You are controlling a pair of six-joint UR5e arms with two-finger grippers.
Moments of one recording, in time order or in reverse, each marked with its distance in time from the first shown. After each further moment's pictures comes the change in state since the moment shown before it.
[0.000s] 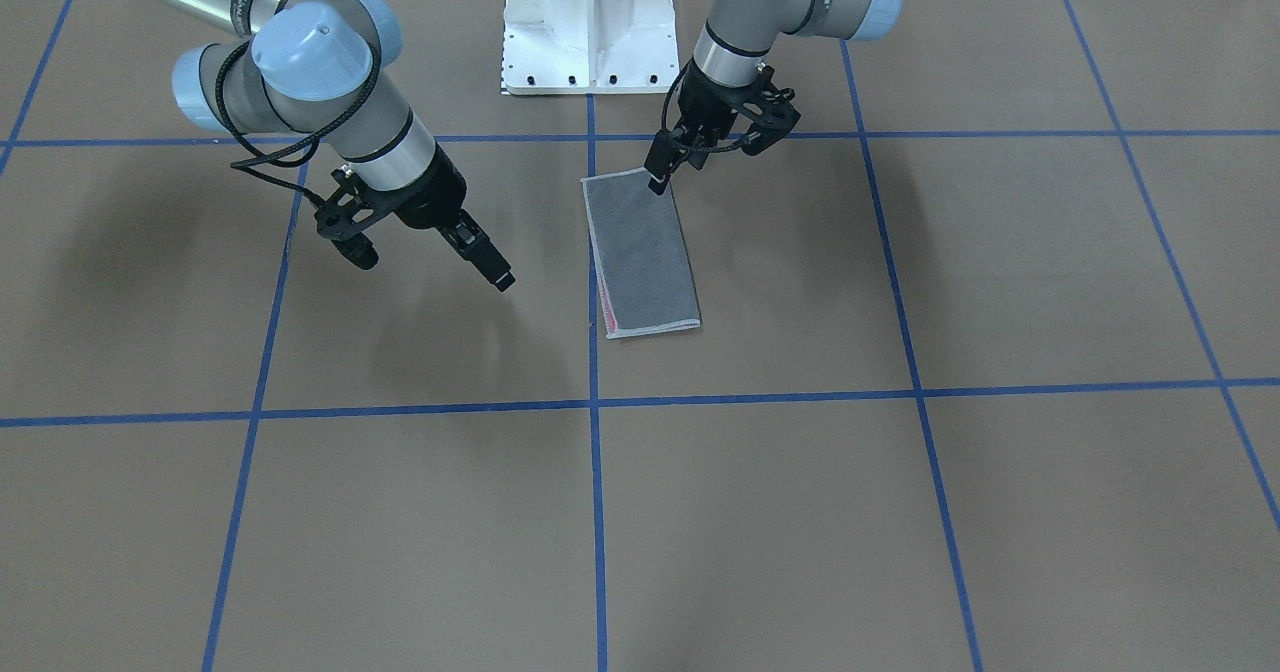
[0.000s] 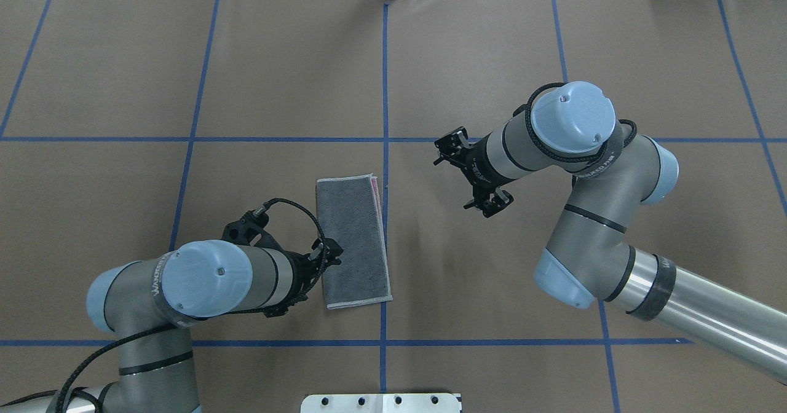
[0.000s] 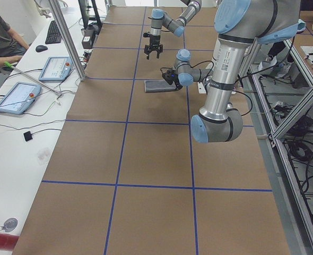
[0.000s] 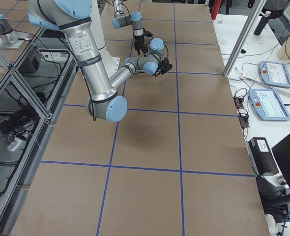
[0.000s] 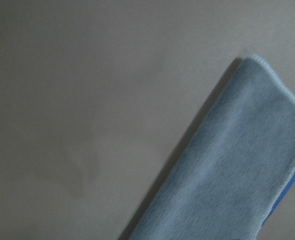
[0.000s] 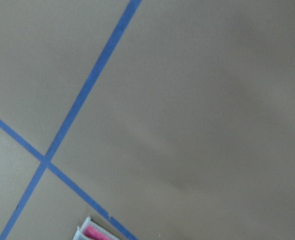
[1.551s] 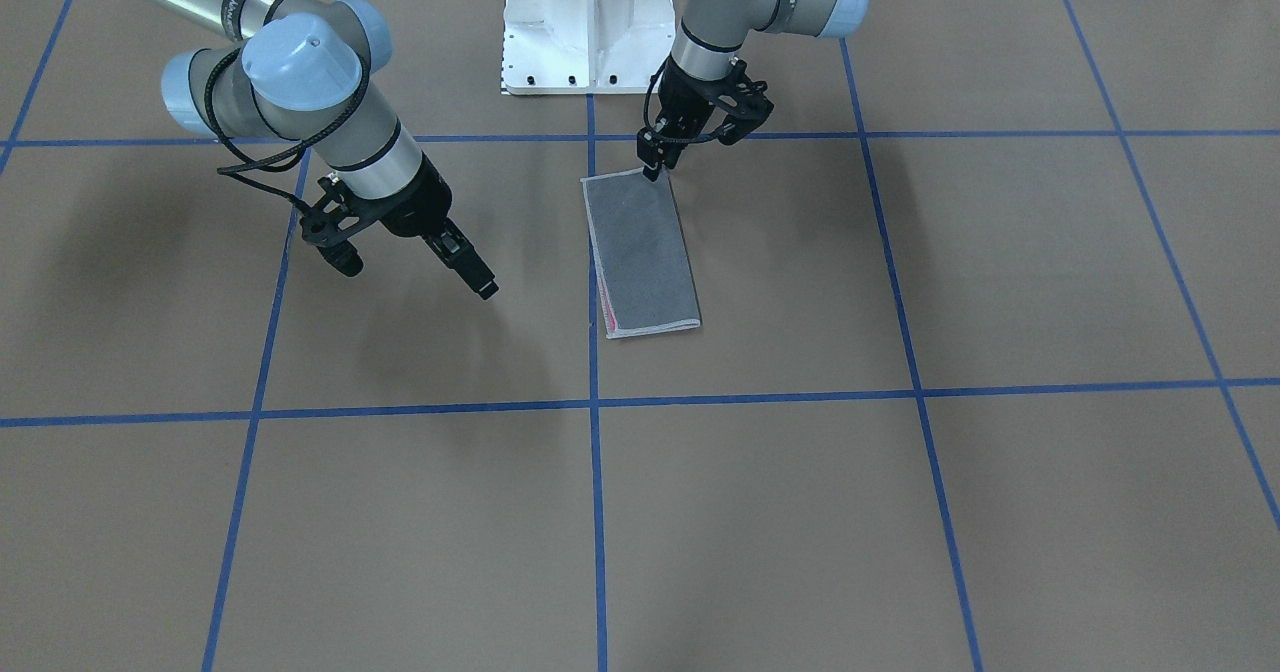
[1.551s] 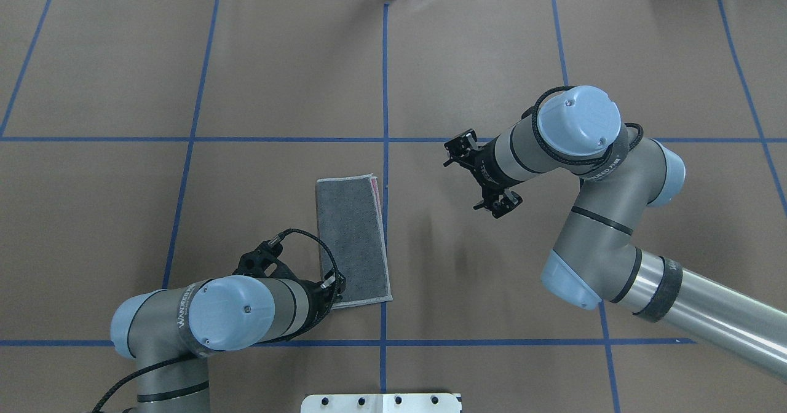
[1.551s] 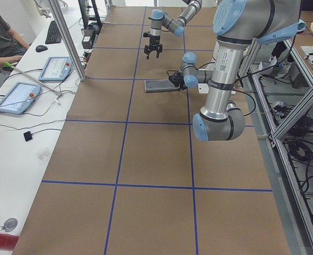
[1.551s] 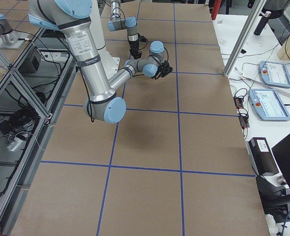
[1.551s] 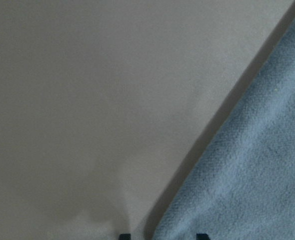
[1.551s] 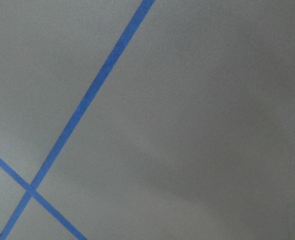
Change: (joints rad) left arm 0.065 -0.018 0.042 -0.006 0.044 -0.042; right arm 0.001 -0.023 -0.002 -0.004 -0.011 -0.007
